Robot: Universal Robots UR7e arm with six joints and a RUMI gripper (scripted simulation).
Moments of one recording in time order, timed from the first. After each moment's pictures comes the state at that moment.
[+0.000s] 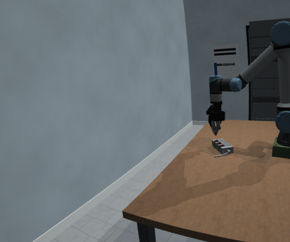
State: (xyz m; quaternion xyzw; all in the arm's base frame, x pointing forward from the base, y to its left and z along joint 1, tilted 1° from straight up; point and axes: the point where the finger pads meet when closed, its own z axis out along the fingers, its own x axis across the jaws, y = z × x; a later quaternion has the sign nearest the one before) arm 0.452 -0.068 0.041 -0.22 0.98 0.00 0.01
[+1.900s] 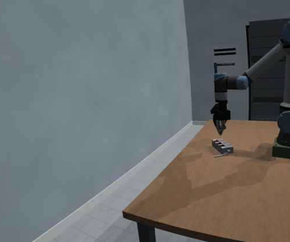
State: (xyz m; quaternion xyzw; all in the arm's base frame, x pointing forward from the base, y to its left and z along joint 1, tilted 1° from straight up) arm 0.420 -0.032 0.053 -0.22 0.98 0.00 0.01
